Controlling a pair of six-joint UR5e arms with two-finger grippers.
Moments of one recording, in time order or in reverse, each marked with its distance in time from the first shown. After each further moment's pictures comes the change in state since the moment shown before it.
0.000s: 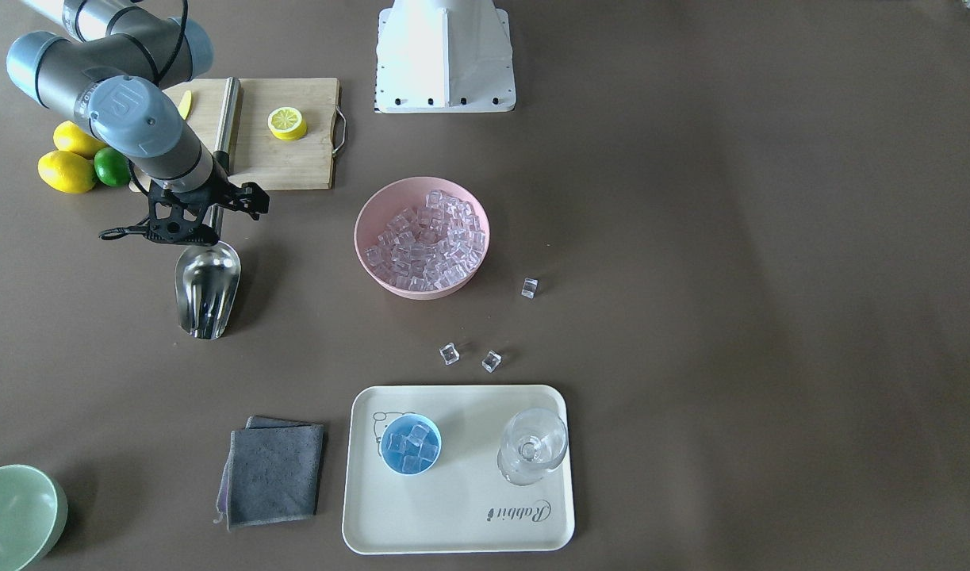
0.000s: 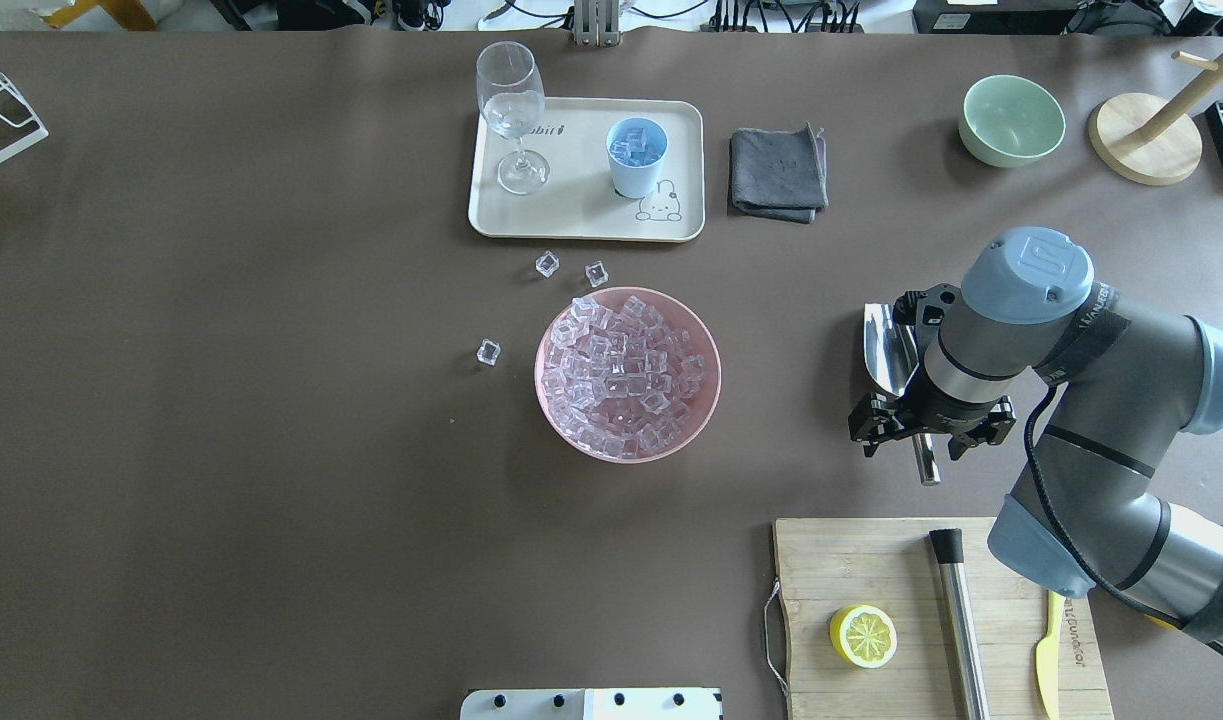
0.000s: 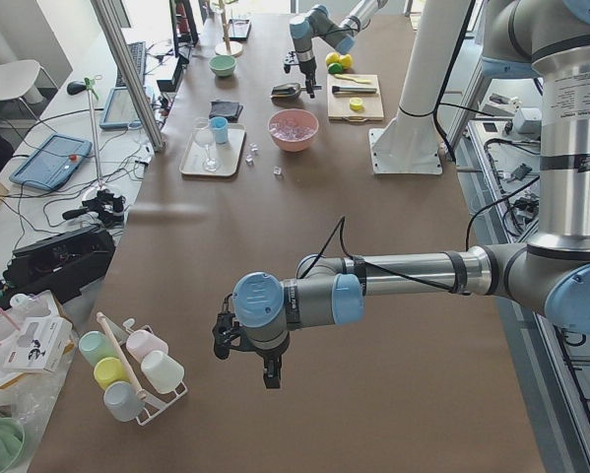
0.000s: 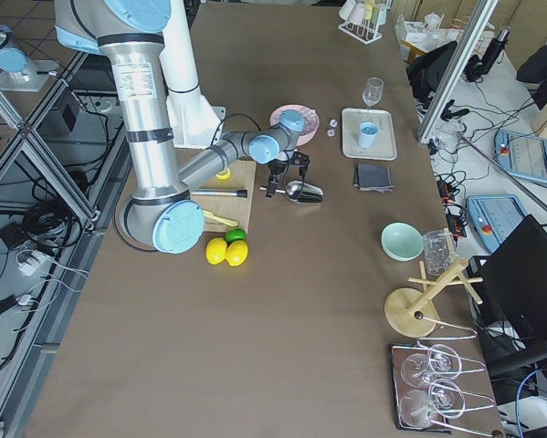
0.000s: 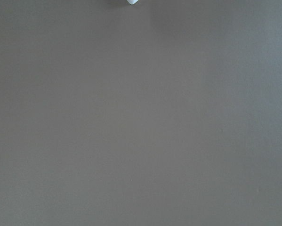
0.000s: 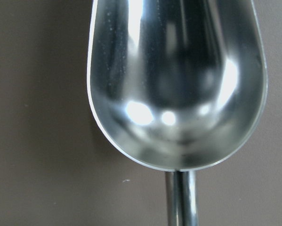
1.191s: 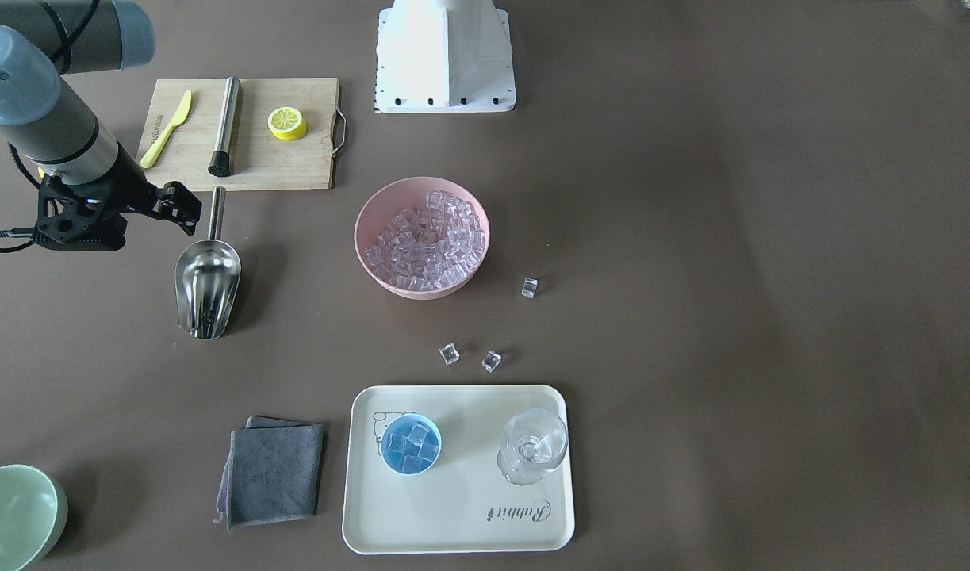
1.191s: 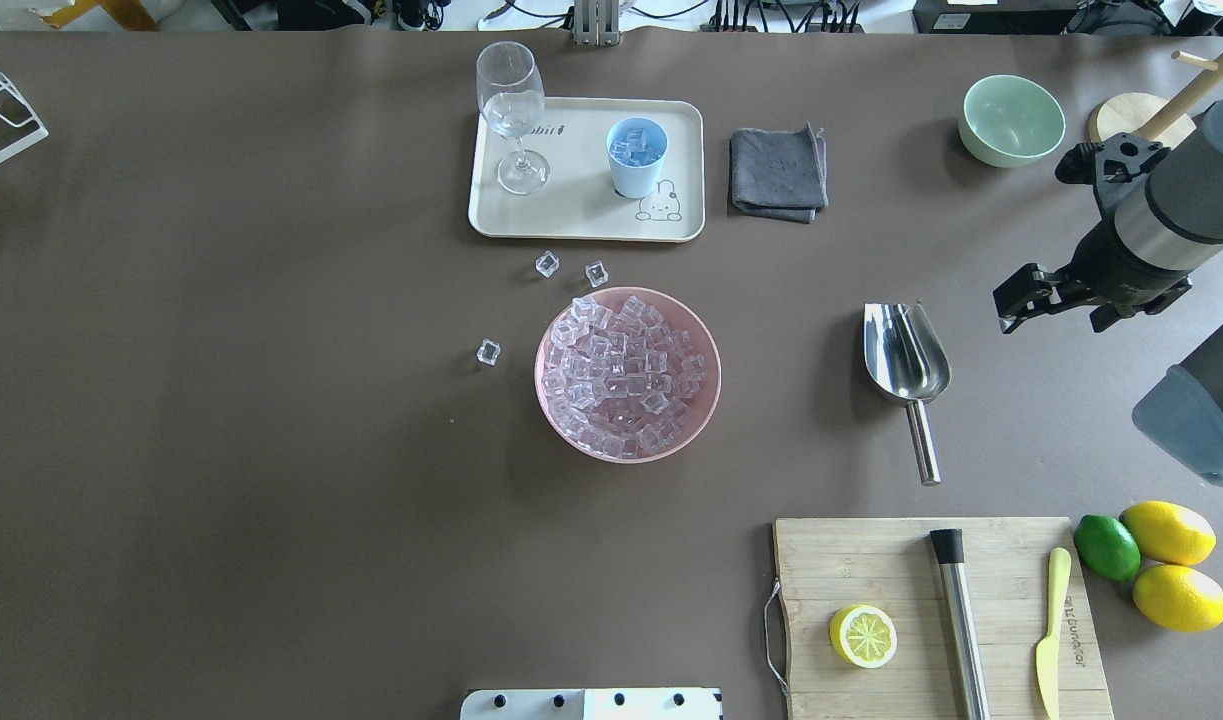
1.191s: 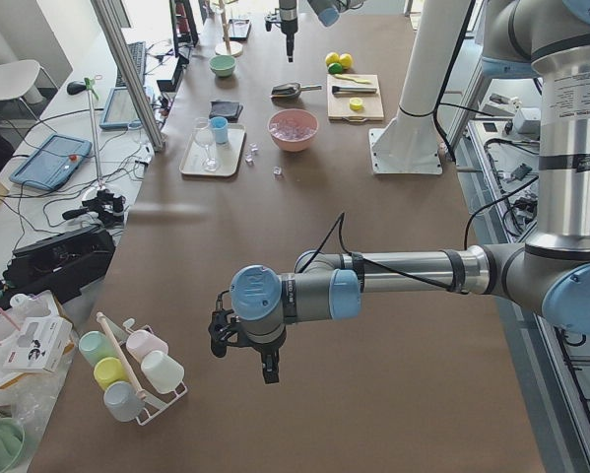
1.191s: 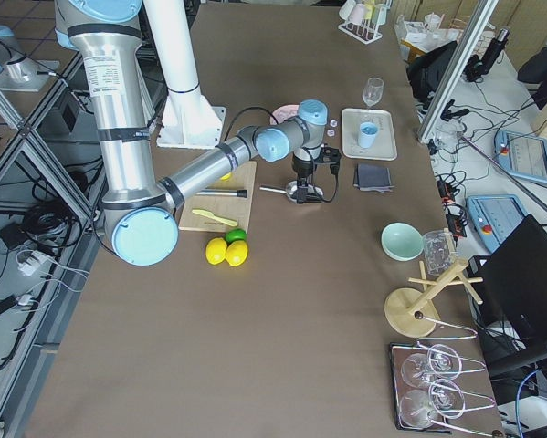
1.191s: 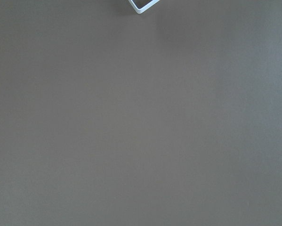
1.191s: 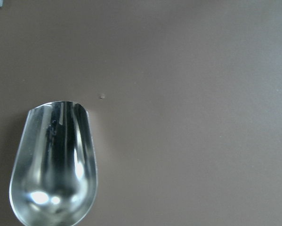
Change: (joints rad) left arm 0.001 -0.007 -0.011 -0.005 -0.001 -0.060; right arm 0.306 -0.066 0.104 -0.069 0.008 -0.305
